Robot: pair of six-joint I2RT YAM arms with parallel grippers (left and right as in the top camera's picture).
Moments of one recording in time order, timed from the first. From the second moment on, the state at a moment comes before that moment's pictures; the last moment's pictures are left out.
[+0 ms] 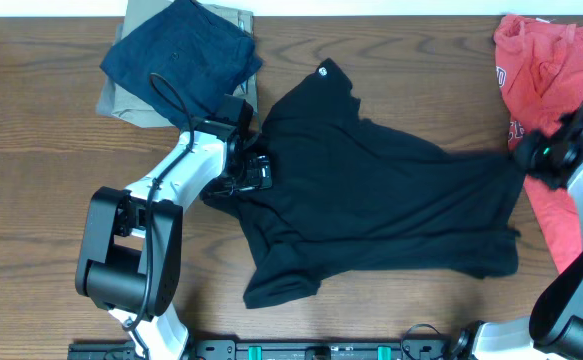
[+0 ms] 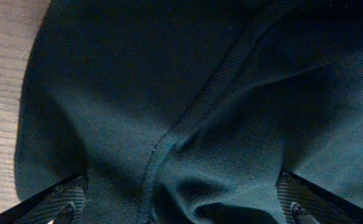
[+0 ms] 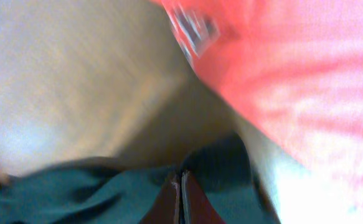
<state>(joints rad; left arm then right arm) -0.28 1.87 1.19 -0.81 0.07 -0.43 -0.43 1.65 1.16 -0.57 -0.19 0.39</state>
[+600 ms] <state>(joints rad) -0.28 1.87 1.19 -0.80 0.07 -0.43 -0.42 1.79 1.42 -0.44 -0.19 0.48</state>
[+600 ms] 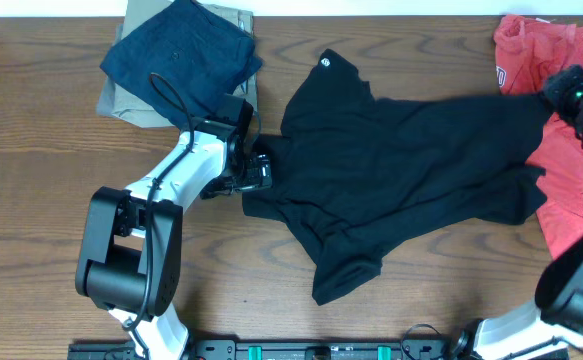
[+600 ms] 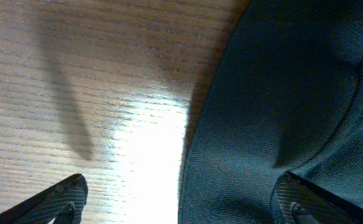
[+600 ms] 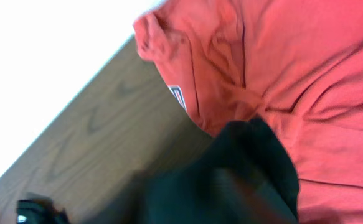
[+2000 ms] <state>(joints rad) -0.65 1.50 1.19 -1.11 0.16 -0.53 -0.42 1.71 1.50 -1.11 0.03 0.49</state>
